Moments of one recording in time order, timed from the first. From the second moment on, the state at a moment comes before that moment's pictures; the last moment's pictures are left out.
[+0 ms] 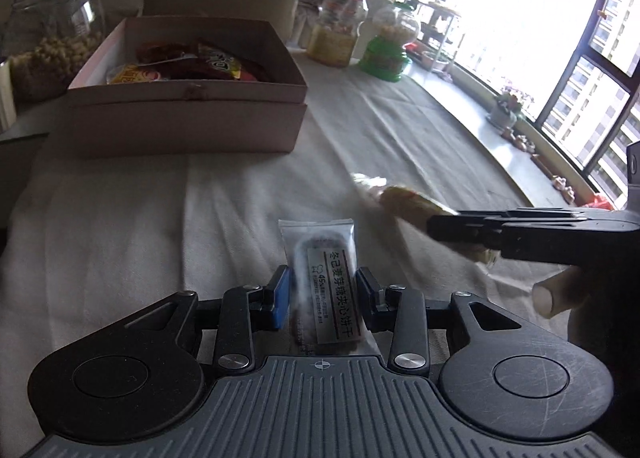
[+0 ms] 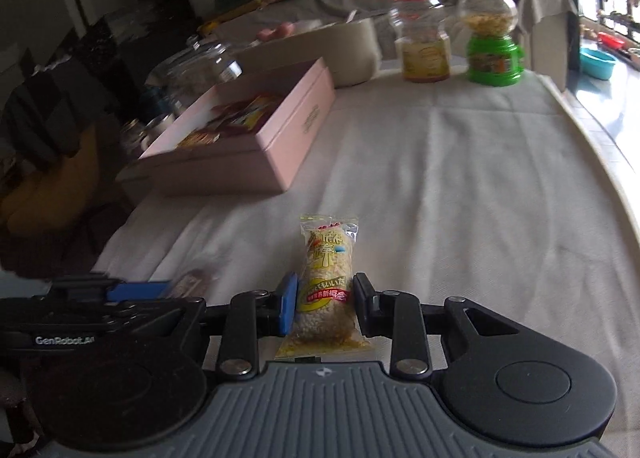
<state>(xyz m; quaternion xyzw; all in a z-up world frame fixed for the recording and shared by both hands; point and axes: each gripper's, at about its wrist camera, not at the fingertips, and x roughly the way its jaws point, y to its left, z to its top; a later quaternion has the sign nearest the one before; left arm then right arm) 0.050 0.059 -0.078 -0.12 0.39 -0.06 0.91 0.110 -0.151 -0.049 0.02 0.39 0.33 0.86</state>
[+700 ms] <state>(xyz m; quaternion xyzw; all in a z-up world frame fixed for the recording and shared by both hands) 0.024 0.052 -0.091 -0.09 0.40 -0.03 0.91 0.092 -0.102 -0.054 -0.11 0.40 0.32 0.85</state>
